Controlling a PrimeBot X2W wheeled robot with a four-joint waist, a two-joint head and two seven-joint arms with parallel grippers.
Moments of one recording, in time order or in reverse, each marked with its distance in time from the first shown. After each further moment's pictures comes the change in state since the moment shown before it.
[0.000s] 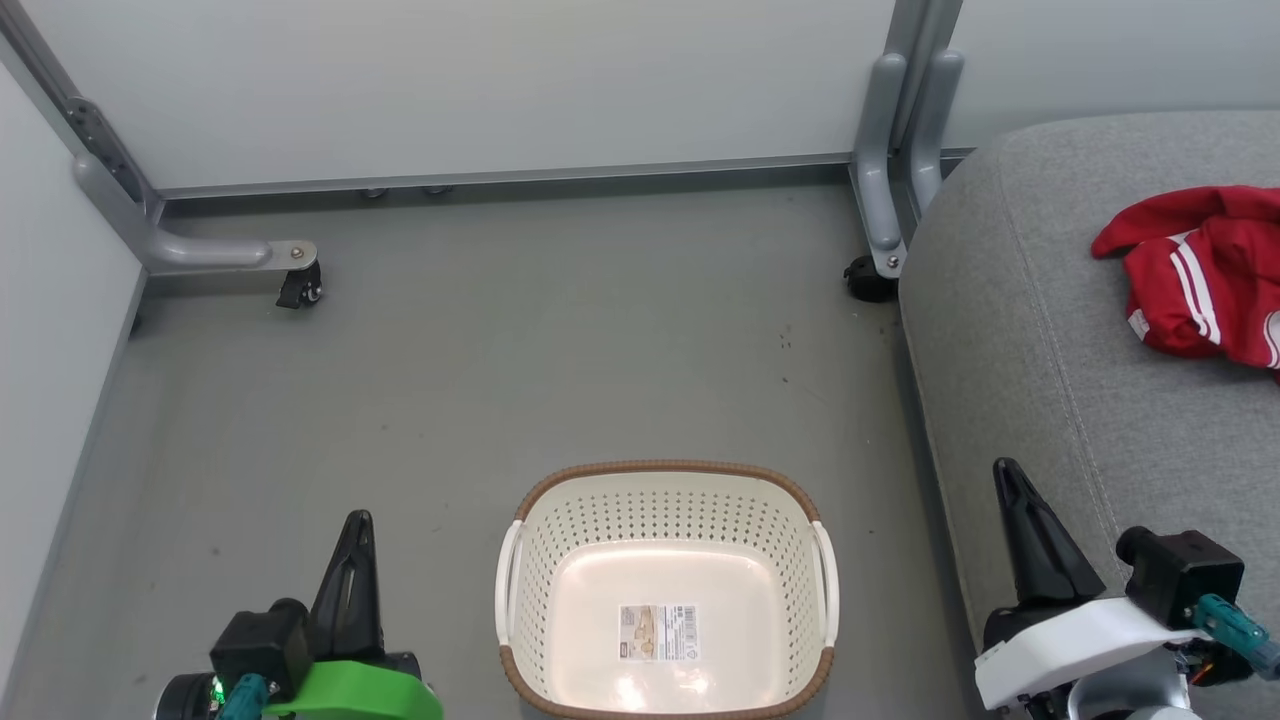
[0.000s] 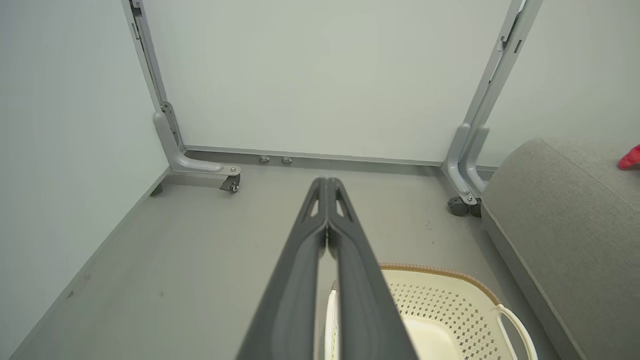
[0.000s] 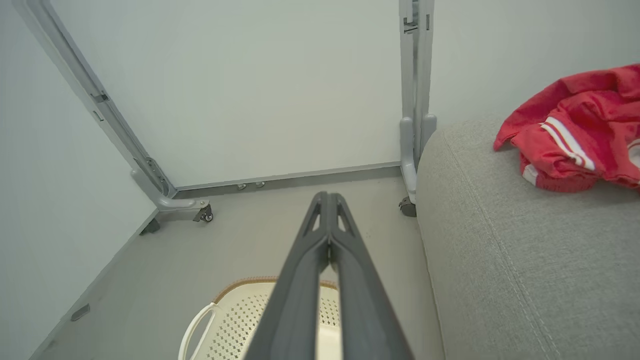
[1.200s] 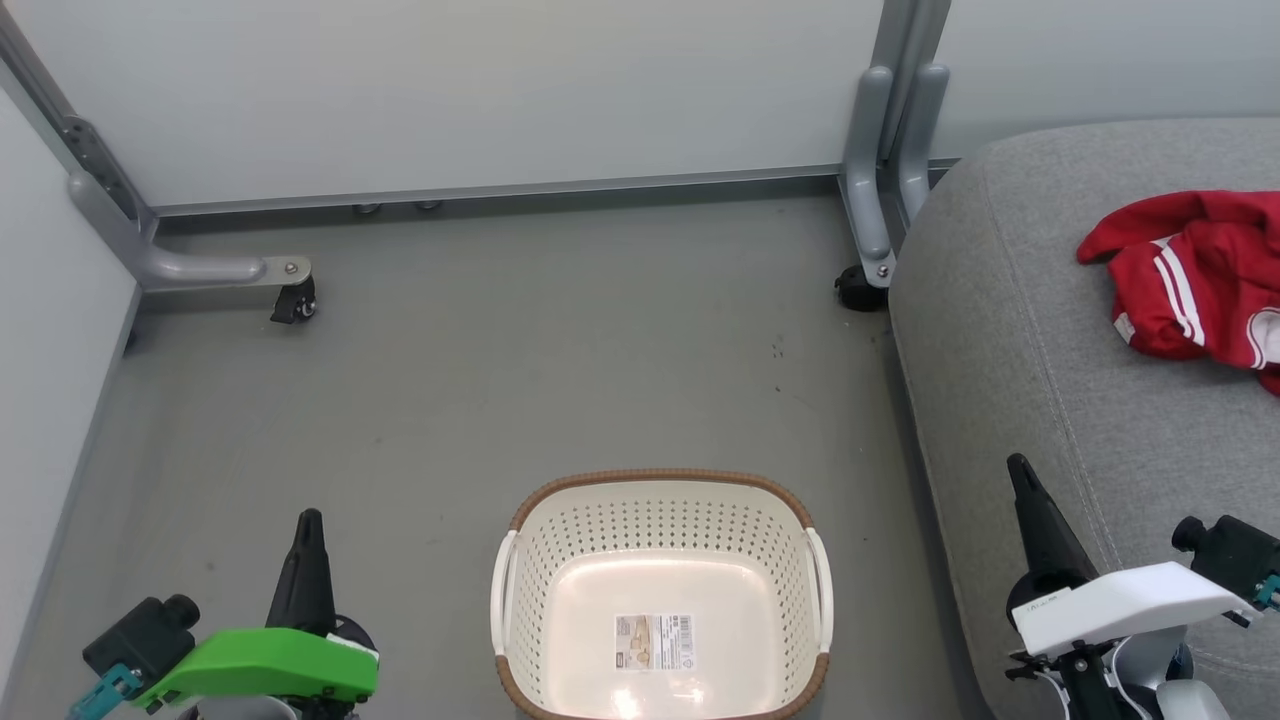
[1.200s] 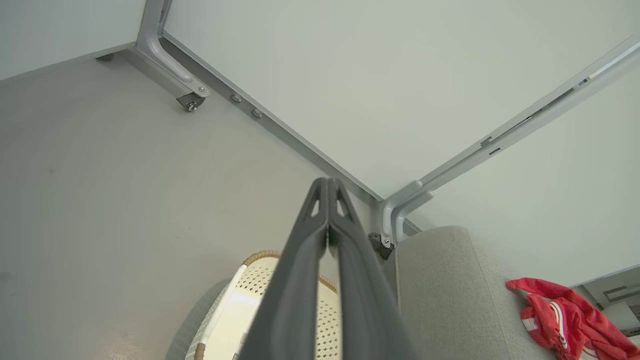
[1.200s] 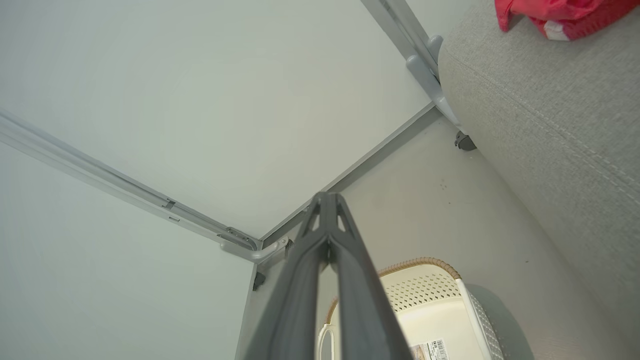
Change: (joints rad) left arm -0.043 0.002 0.077 0.023 -0.617 -0.049 0.148; right arm -0.077 -0.031 -0.010 0.142 0.639 0.000 0.040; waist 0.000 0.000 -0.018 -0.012
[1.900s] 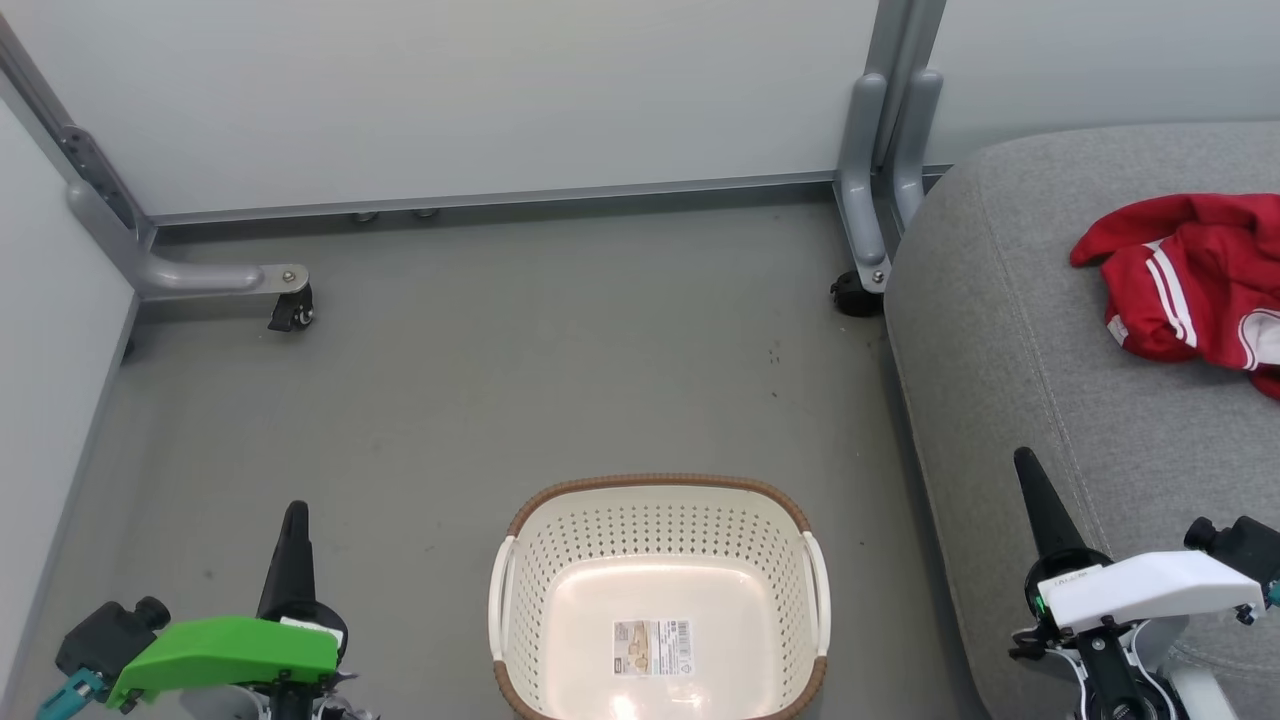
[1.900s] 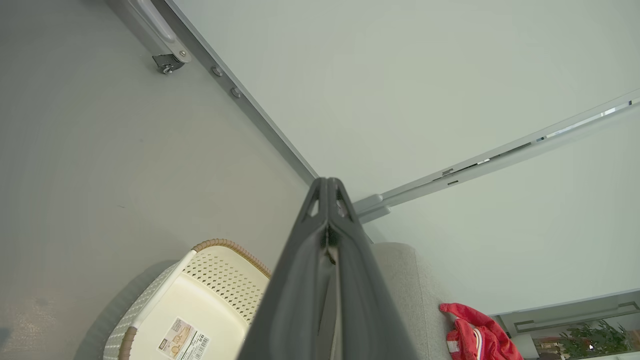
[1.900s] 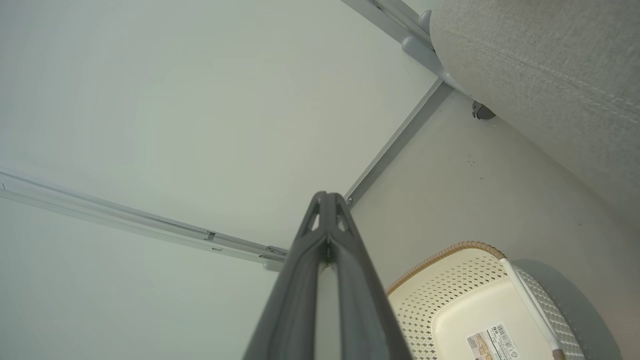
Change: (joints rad) left arm -0.024 0.000 0.038 0.010 -0.253 -0.021 0.064; right arm -0.040 -0.004 -0.019 0.057 0.255 0.000 0.026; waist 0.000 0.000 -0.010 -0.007
